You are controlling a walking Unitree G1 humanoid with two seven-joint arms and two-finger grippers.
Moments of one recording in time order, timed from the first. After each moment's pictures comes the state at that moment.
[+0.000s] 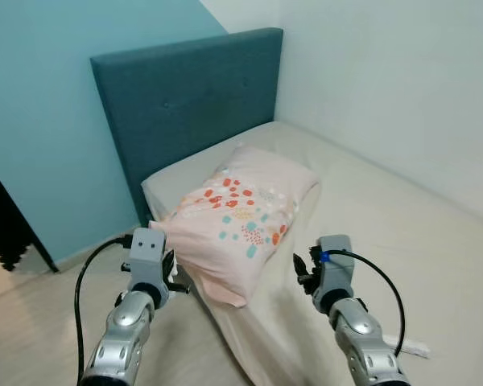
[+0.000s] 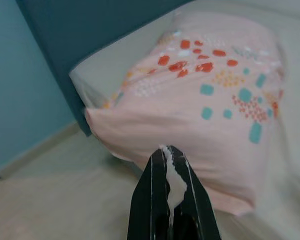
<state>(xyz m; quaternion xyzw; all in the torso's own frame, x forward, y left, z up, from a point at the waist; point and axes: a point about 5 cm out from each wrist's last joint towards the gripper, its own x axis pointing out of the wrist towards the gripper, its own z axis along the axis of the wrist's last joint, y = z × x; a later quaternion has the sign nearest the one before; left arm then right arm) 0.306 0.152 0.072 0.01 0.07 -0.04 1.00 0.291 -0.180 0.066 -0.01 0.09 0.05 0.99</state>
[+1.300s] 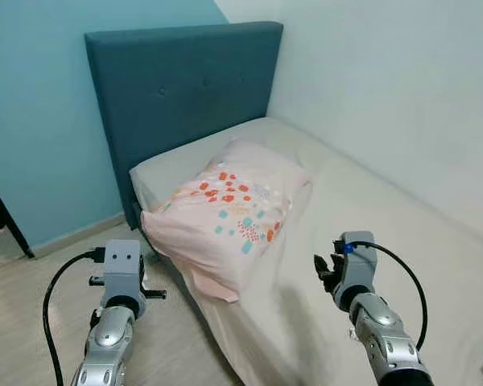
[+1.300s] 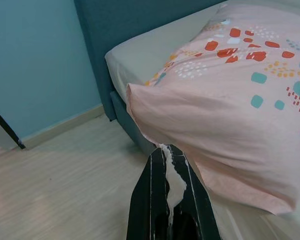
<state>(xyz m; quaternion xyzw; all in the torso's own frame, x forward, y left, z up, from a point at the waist) 0.276 0.181 0.074 0.04 0.05 0.05 1.00 0.303 -0.205 0.063 0.01 0.14 0.03 0.99</state>
